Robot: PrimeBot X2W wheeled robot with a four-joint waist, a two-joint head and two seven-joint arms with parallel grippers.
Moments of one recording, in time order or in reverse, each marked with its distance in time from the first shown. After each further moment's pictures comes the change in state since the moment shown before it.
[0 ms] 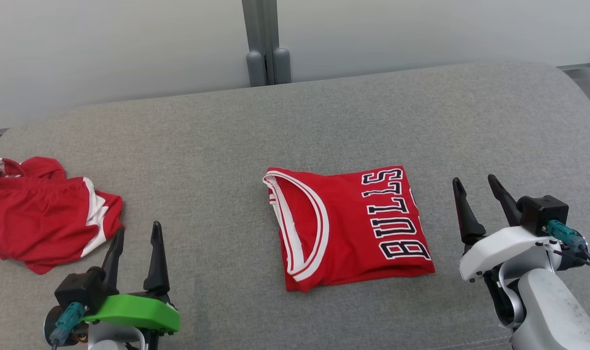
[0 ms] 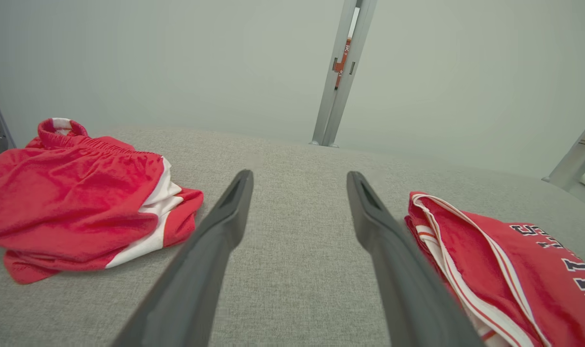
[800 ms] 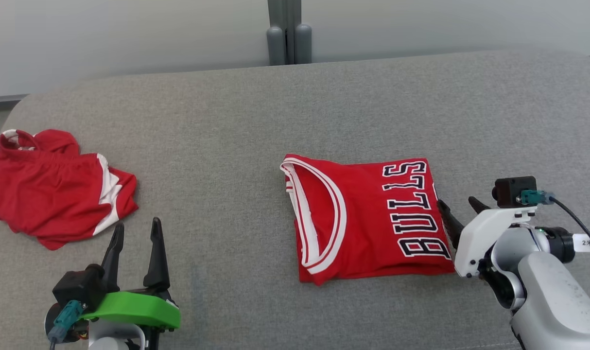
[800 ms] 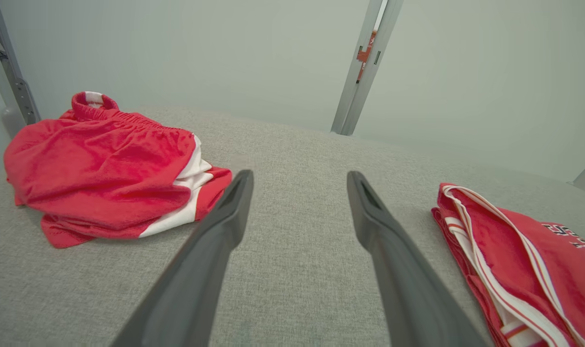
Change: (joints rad) left arm -0.004 0.000 -0.002 -0.011 -0.019 0.000 0.000; right arm -0.074 -0.024 0.045 0.054 0.071 0.000 0.401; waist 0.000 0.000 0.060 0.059
